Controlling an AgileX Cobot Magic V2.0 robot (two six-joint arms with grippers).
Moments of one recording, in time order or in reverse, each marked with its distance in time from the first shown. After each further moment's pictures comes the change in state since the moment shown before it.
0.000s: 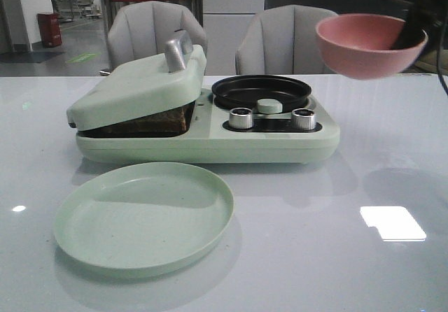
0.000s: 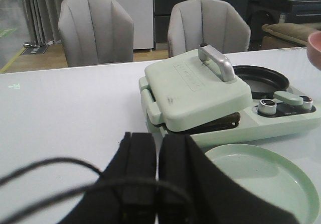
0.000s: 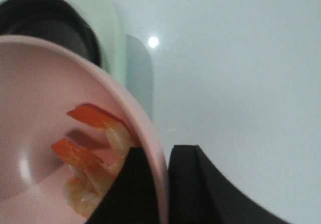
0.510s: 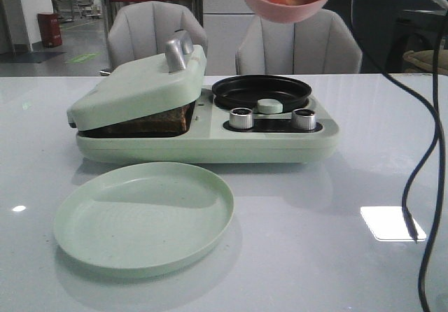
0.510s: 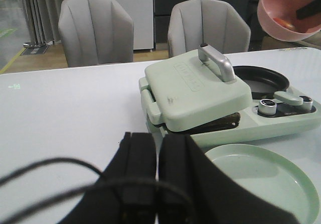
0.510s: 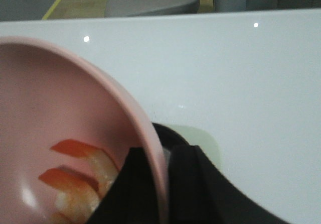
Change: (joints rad) left arm 0.000 0.000 0.000 -0.001 0.000 0.000; right arm 0.223 0.028 -0.049 0.016 -0.447 -0.007
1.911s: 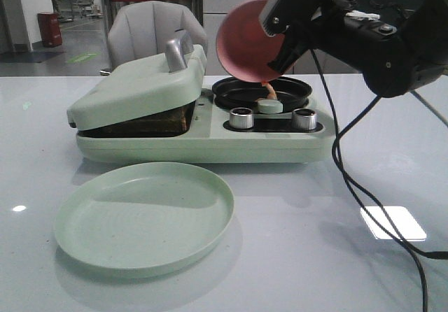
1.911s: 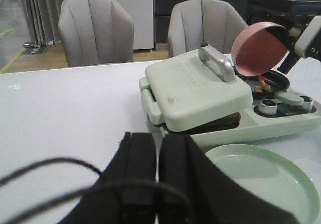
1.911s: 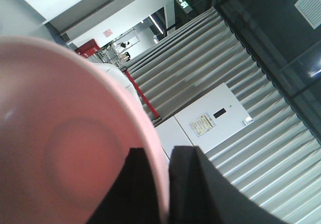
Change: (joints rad) left arm 0.000 0.000 0.000 0.000 0.000 0.000; right arm 0.055 0.301 0.290 -0.672 -1.375 -0.618
